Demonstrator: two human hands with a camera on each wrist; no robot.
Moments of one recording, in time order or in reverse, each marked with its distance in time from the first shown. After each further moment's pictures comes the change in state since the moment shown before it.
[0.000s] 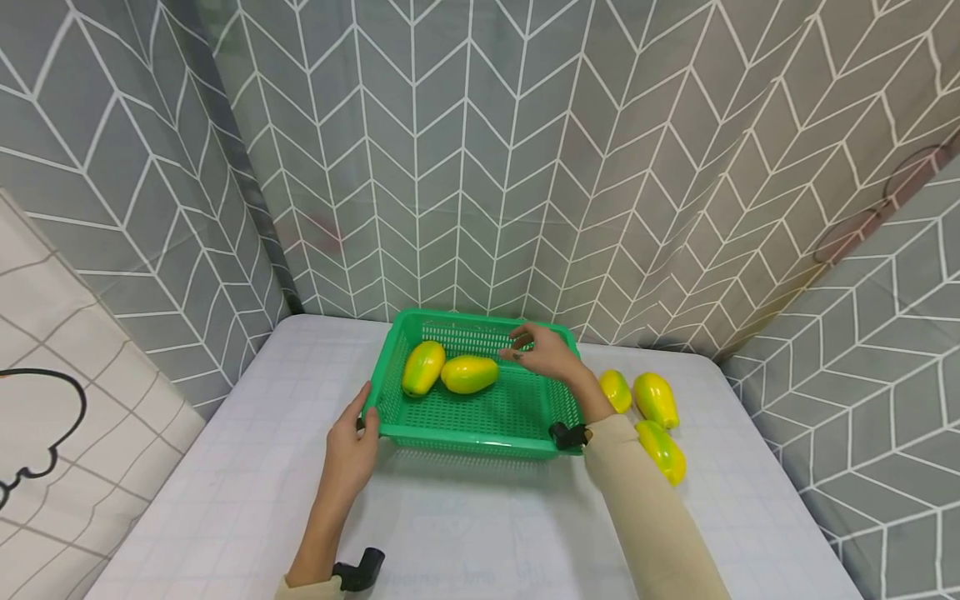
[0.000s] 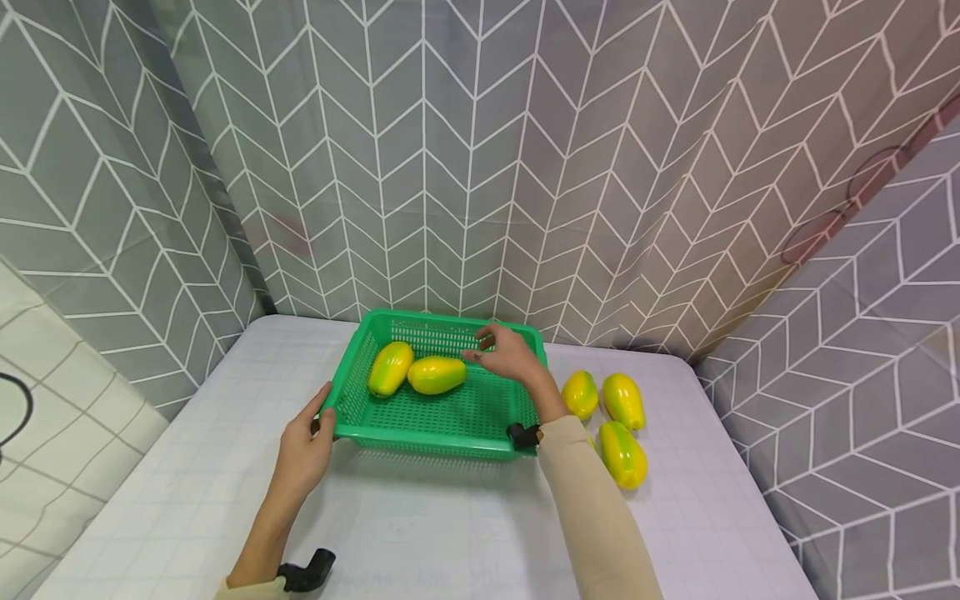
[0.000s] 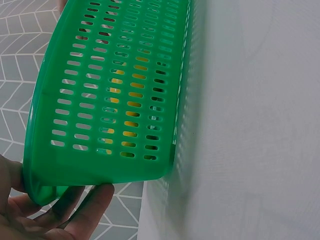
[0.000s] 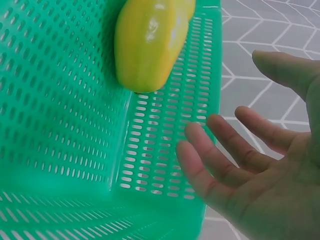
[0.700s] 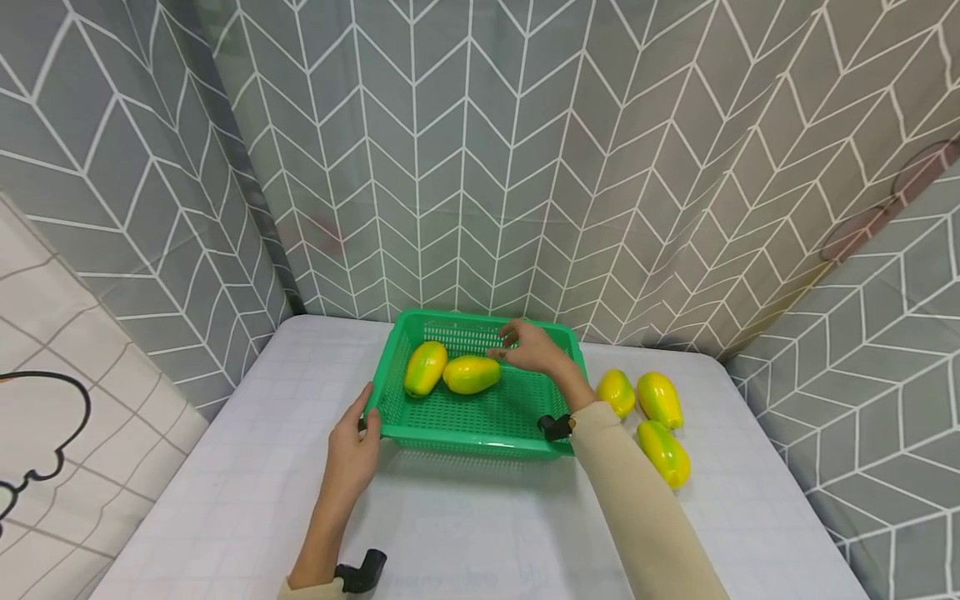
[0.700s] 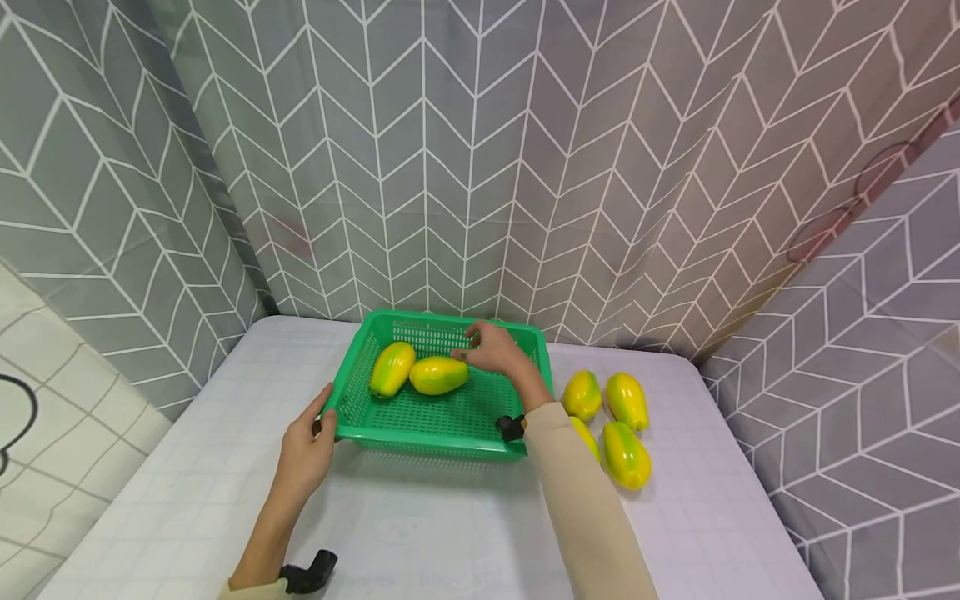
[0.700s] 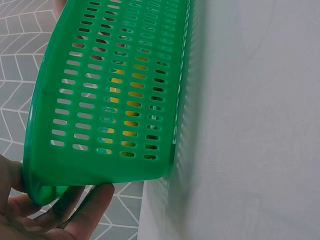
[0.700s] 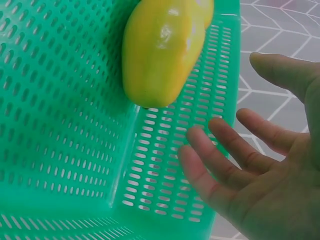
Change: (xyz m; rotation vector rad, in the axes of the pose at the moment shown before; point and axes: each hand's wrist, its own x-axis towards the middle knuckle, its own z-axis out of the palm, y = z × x) left_hand 0.001 0.001 0.000 -0.003 -0.002 -0.015; right_hand 0.026 -0.007 0.012 -0.074 -0.054 0.022
